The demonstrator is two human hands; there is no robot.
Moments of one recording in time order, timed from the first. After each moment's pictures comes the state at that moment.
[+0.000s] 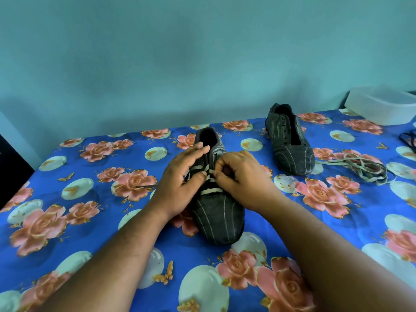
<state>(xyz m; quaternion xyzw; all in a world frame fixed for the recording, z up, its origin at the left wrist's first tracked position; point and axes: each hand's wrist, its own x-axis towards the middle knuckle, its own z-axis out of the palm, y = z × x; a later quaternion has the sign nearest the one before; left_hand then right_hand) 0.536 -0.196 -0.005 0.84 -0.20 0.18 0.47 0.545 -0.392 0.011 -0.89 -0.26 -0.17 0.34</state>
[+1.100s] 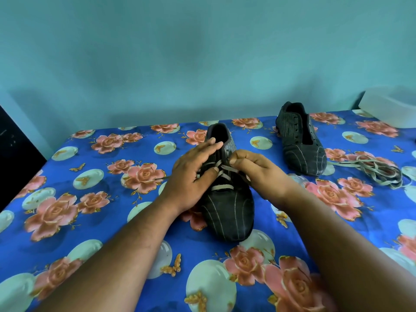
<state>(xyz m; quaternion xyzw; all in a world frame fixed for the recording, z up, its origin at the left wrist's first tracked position) 0.540 -0.195 -0.009 0.86 -0.21 0.19 0.43 0.546 -0.399 0.021 -0.75 -0.21 0.10 0.62</state>
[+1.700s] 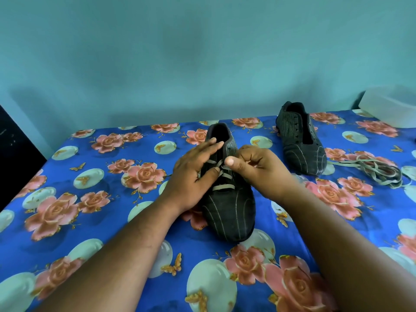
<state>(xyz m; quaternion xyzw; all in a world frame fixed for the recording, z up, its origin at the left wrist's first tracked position) 0.541 -0.195 -0.011 0.86 -0.20 0.19 0.42 0.553 -0.402 0.018 -0.81 -0.28 -0.06 0.52</state>
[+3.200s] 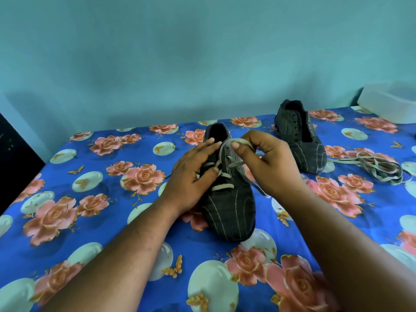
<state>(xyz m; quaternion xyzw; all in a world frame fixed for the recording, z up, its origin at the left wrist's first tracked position) 0.538 -0.197 -0.007 0.86 -0.19 0.18 0.44 0.538 -0.400 0.037 -0.80 -0.24 -0.21 0.52</state>
